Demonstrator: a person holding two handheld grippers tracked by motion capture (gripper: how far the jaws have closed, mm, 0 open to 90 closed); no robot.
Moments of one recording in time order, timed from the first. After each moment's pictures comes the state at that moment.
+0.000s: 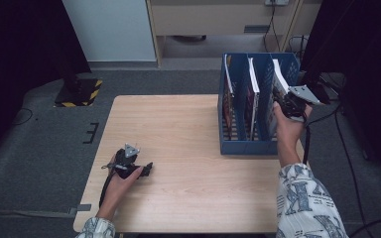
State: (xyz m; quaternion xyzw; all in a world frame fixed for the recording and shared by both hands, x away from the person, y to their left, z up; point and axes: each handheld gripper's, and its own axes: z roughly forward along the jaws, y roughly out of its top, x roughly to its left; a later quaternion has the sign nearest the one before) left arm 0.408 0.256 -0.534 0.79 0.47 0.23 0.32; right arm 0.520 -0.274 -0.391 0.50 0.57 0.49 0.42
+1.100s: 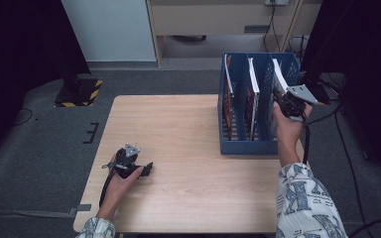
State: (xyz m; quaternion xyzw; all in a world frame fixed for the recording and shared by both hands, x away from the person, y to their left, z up) left arm 0.408 0.255 -0.532 0.79 0.47 0.23 0.32; right arm 0.521 -0.273 -0.390 0.49 0.58 0.48 0.44
